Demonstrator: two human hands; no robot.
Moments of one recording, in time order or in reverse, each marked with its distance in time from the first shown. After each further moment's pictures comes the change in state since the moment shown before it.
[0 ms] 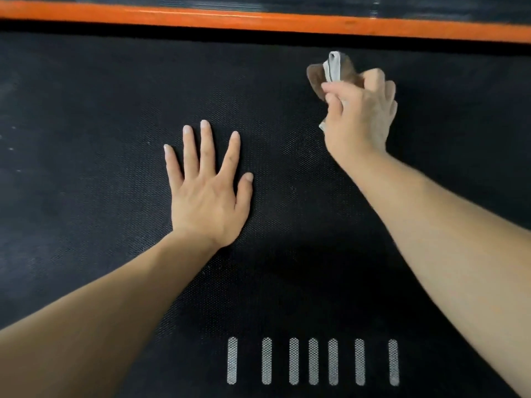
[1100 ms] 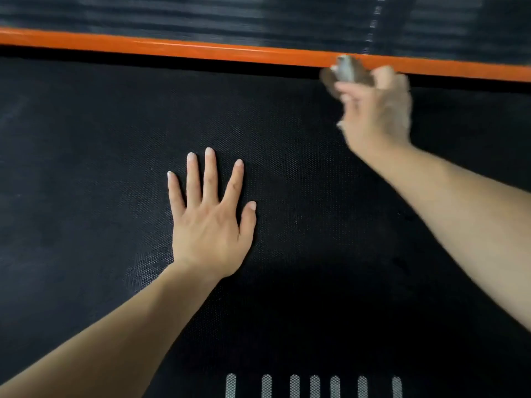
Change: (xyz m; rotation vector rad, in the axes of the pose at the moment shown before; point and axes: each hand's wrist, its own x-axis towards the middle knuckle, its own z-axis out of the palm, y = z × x) left_hand 0.000 0.001 0.001 -0.011 0.036 0.013; right_hand 0.059 0.023 0.001 -0.091 -0.027 -0.167
